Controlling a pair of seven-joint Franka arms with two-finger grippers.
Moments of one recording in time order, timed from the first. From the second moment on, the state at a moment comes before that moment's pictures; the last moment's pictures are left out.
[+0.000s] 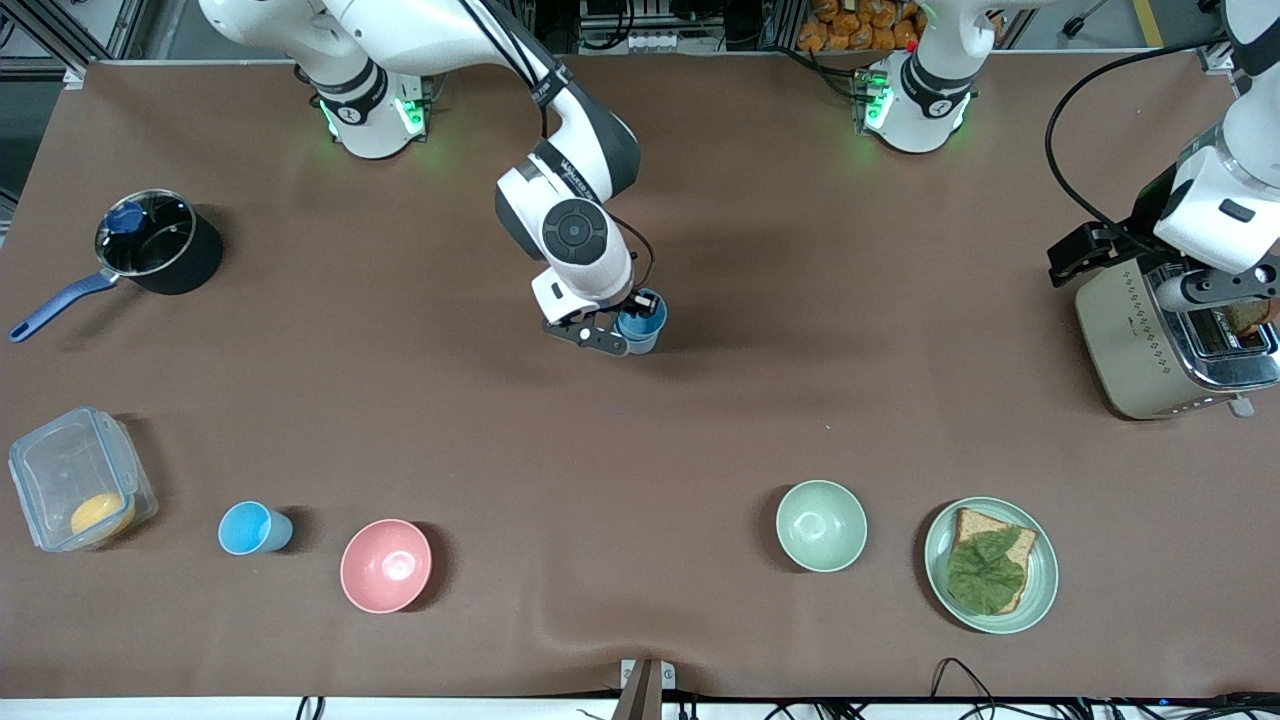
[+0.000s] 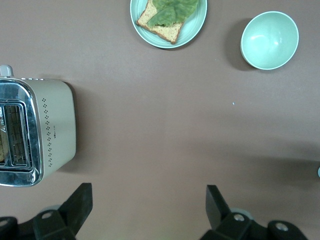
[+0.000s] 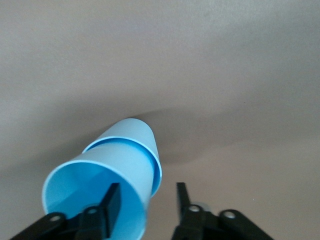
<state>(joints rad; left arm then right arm) 0.00 0.01 -0.13 -1.61 0.05 1.58 -0.25 0.74 0.56 0.03 -1.65 0.21 2.13 0.99</state>
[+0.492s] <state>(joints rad) 0.00 0.01 -0.13 -1.61 0.05 1.58 -0.25 0.61 0.50 0.01 -1.43 0.20 1.80 0.91</state>
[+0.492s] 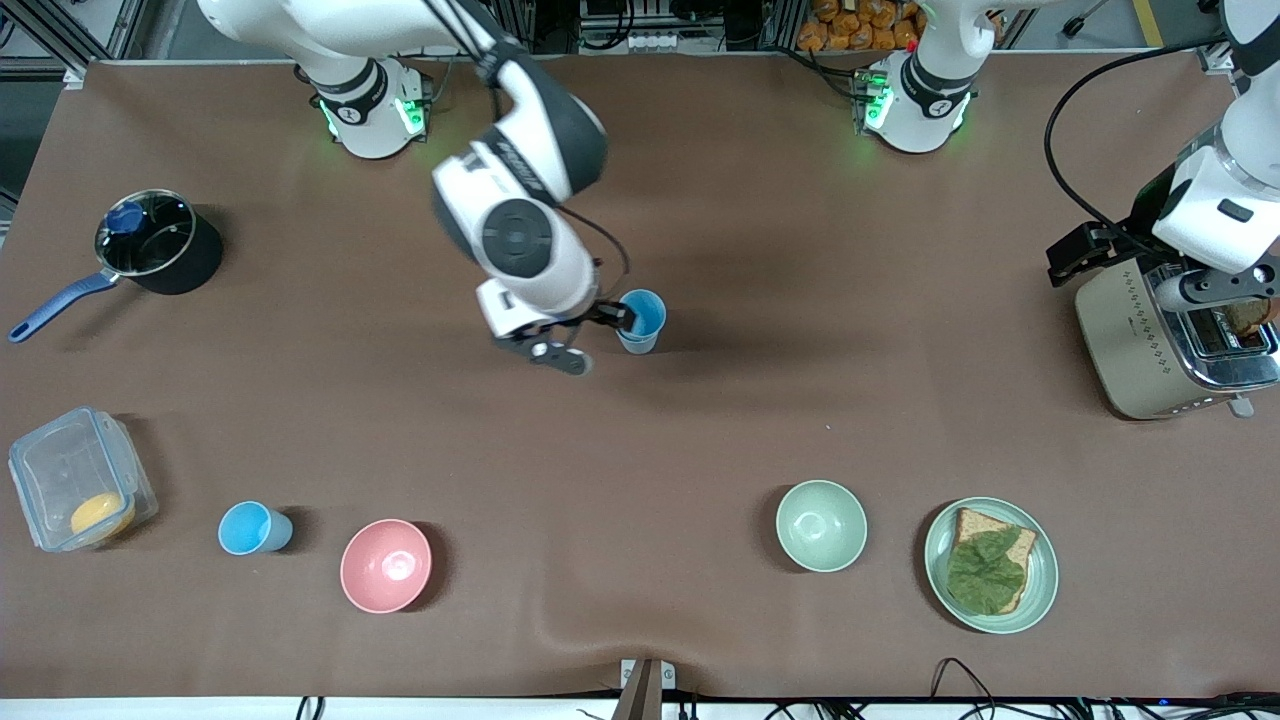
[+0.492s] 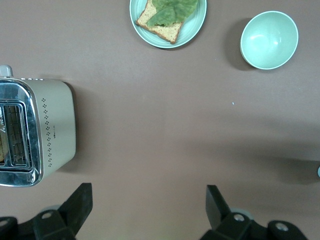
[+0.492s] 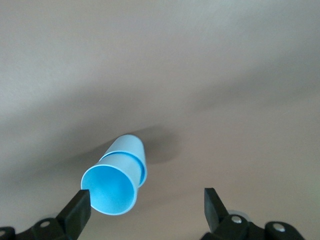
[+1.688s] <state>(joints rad) 0.00 0.00 -0.13 -1.52 -0.01 1.49 -0.25 -0.02 0.00 0.02 -1.55 0.01 1.50 0.01</state>
